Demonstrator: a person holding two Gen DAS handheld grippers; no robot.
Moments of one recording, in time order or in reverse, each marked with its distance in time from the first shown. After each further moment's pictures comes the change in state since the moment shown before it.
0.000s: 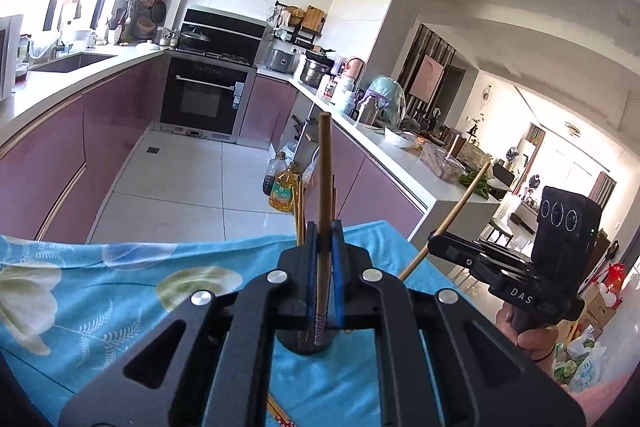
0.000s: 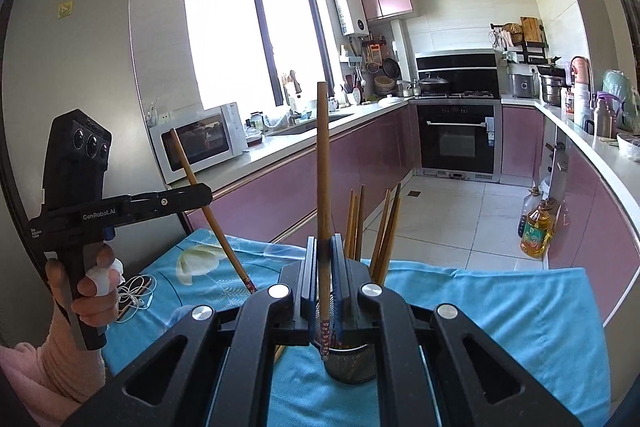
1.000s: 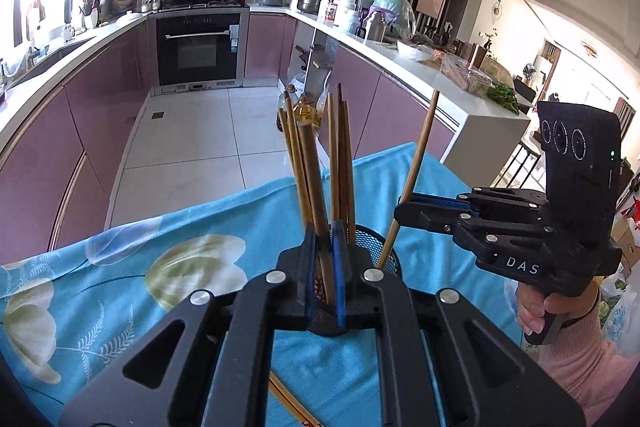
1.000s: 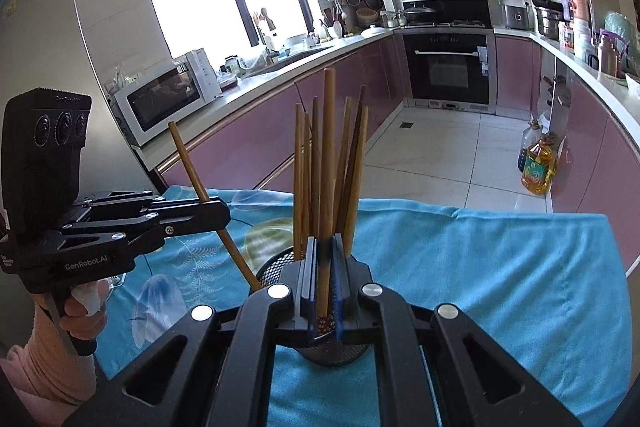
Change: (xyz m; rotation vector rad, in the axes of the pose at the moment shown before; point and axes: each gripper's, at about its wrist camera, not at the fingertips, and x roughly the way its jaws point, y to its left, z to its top) left arm 0.106 -0.011 -0.021 0.143 0.301 0.083; right arm 0.087 -0.041 -0.033 0.105 0.263 -0.021
